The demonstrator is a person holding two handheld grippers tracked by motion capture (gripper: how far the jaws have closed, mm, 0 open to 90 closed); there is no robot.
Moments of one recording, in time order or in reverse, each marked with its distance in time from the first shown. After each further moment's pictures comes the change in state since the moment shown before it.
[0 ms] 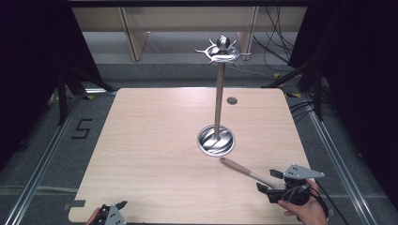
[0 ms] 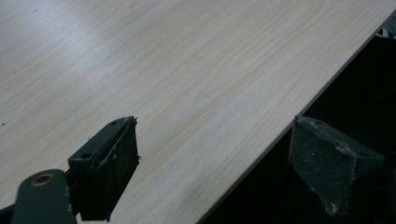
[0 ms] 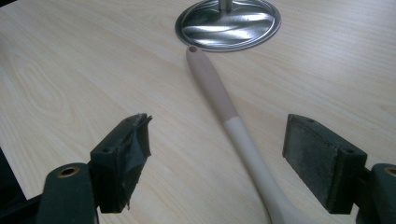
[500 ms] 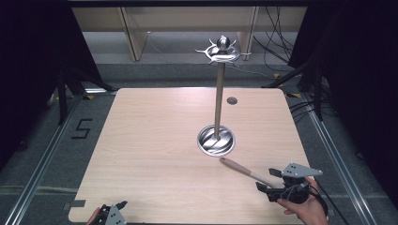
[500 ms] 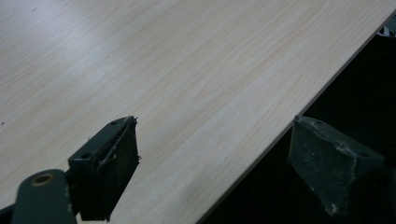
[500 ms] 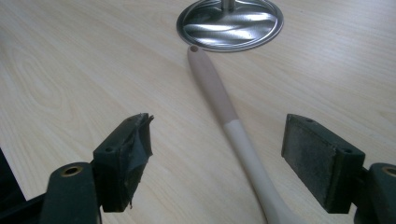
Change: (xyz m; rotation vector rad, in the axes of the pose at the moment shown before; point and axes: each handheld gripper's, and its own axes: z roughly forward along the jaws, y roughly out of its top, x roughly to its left) left arm 0.000 0.000 0.001 0.000 -0.004 -0.001; right arm -0.002 0.007 0.002 0.022 -0.001 -0.055
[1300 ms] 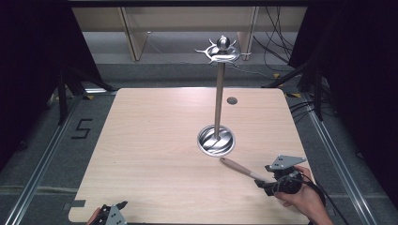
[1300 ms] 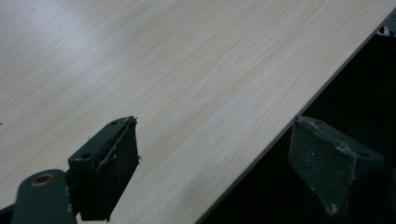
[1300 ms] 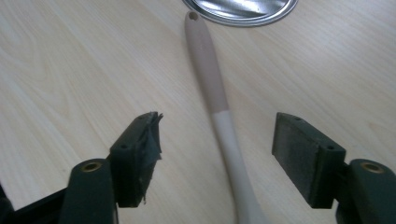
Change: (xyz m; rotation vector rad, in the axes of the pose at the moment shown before) left arm -0.001 0.000 0.001 -0.008 -0.001 -0.011; right arm 0.000 0.028 0.015 0.197 -0.057 -0.171
